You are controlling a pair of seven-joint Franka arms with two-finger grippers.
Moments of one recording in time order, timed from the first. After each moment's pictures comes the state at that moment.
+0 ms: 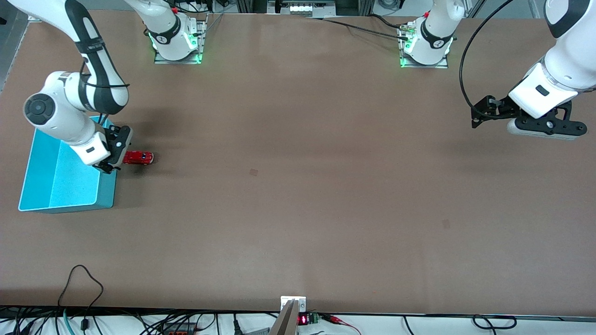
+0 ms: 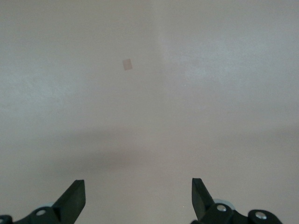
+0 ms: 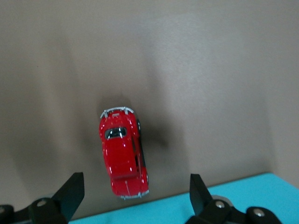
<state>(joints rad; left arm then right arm) -0.07 -0.04 -0.03 -1.78 0.00 1.74 0.00 -0.08 0.24 -0.03 -2.29 -0.08 2.52 -1.43</state>
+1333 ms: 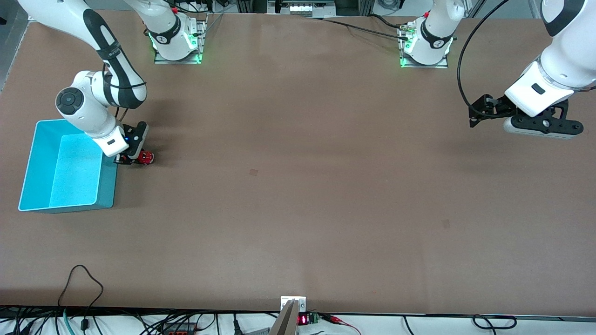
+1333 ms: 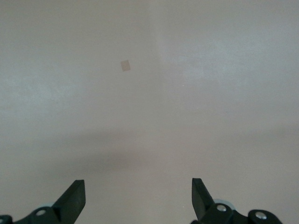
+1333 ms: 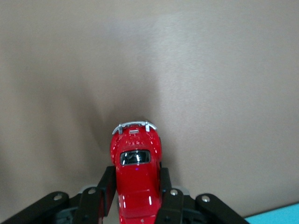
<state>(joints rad) -0.07 -0.04 -0.04 -1.78 0.01 1.74 0.00 -0.08 0.27 -0.02 -2.43 -0.09 2.76 -1.37</state>
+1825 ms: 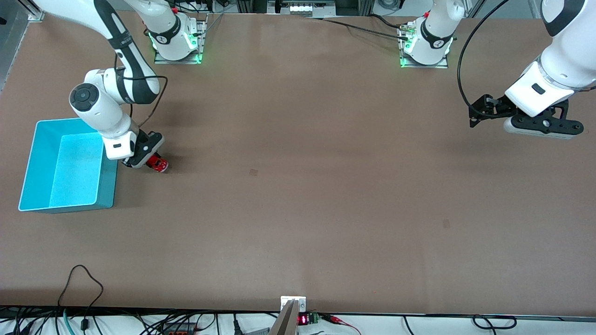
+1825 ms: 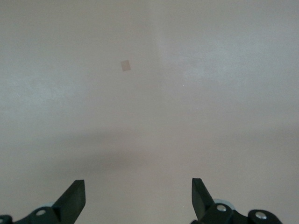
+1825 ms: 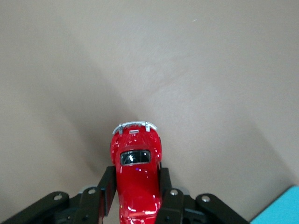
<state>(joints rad) -0.07 -0.04 -0.04 -1.78 0.01 1.74 0.00 -0.08 0.21 0.14 -2.34 -0.09 2.63 -0.78</state>
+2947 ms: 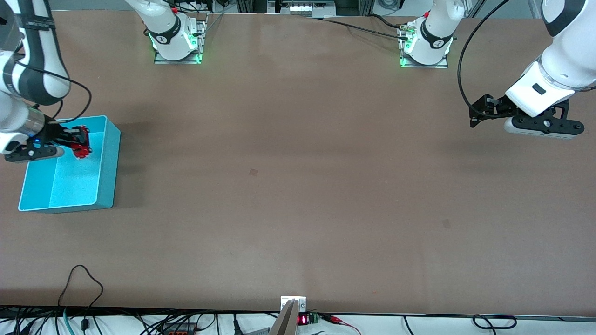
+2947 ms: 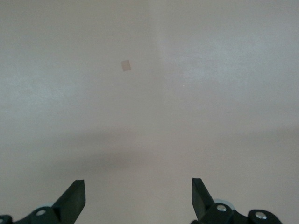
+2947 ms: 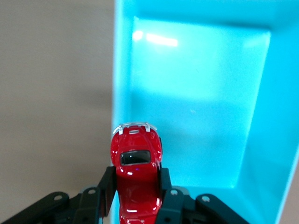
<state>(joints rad) -0.07 -0.04 -0.03 -1.78 0.01 1.74 0.00 -0.13 0.14 -0.19 -2.10 -0.08 2.16 -0.42</state>
